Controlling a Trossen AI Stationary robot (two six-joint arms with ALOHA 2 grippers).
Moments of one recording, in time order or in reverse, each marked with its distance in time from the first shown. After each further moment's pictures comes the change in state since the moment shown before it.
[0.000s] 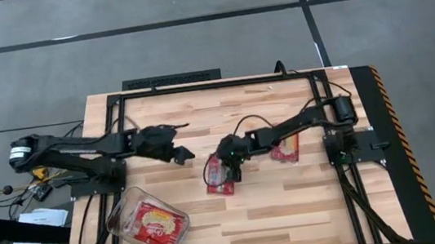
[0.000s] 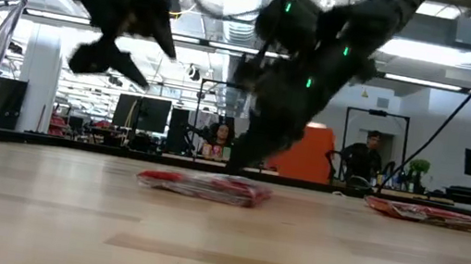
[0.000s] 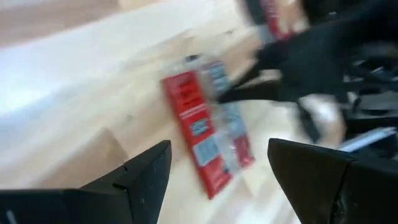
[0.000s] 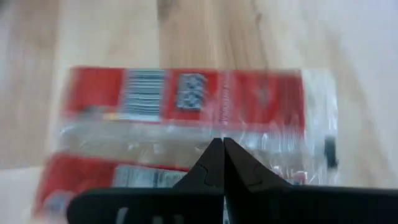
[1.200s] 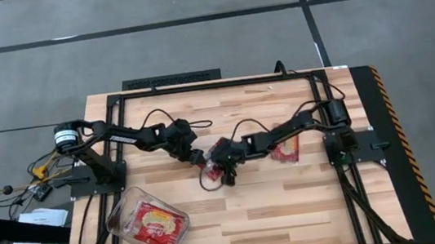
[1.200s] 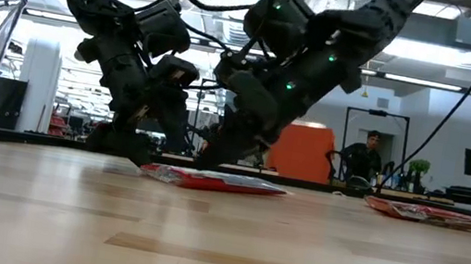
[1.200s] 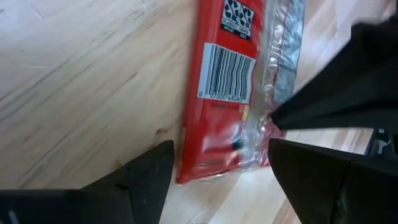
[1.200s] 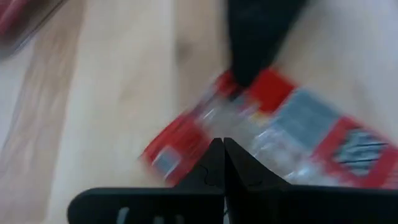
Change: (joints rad) left arm 0.156 0.505 0.000 0.303 0.367 0.129; right arm -0.009 0.106 0.027 0.186 0.024 -0.005
